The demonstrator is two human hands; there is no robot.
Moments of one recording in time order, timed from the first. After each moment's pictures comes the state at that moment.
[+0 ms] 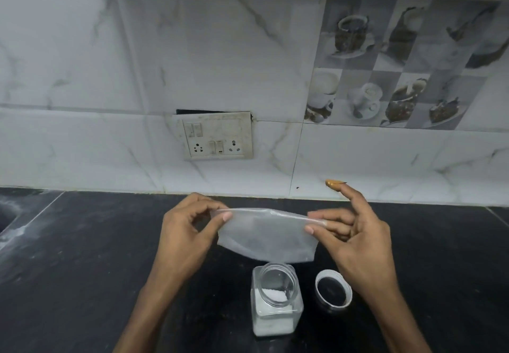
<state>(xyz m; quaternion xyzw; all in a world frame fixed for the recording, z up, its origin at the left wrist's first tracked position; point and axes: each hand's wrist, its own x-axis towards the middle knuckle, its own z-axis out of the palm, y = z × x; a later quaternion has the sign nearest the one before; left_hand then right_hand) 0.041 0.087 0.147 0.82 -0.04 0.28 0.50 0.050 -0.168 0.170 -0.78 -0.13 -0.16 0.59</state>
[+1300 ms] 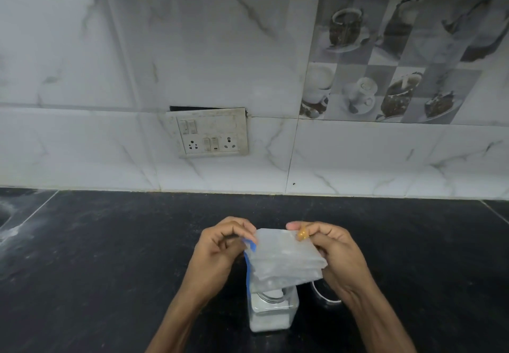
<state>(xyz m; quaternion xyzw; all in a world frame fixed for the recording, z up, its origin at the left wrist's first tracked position) 0.036 0.044 0.119 0.71 -0.08 0.12 0.69 0.063 -0.163 0.141 -0.62 -0.01 0.10 0.78</state>
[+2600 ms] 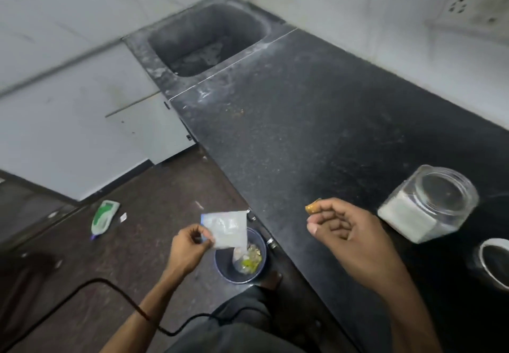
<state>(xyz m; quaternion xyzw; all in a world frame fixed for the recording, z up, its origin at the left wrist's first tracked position) -0.336 0.060 -0.073 0.67 0.60 0.12 0.42 -0.062 -0.109 0.066 -0.71 -0.36 0.38 0.47</state>
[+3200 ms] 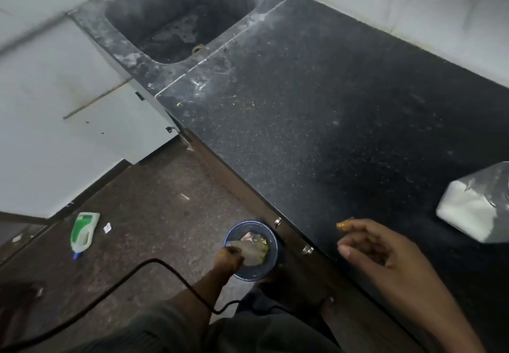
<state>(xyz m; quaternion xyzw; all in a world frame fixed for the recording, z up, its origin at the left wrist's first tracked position) -0.352 0.138 -0.275 0.51 0.65 -0.09 0.55 -0.123 -0.049 0.054 -0.78 -0.27 0.38 0.41</state>
